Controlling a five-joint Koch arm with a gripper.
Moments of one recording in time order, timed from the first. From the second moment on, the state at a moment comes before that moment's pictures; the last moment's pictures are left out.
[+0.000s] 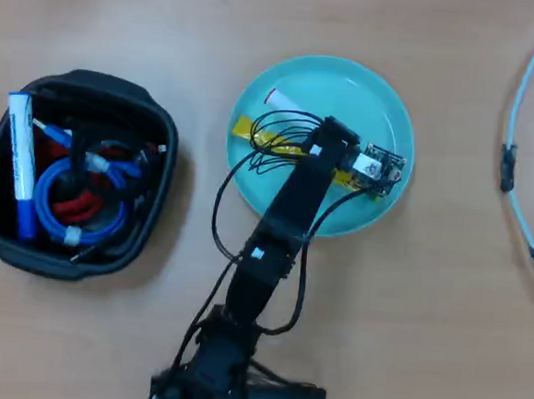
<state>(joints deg) 114.3 60.7 68.6 49.0 9.1</state>
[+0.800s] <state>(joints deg) 112.9 60.9 76.3 46.8 9.0</state>
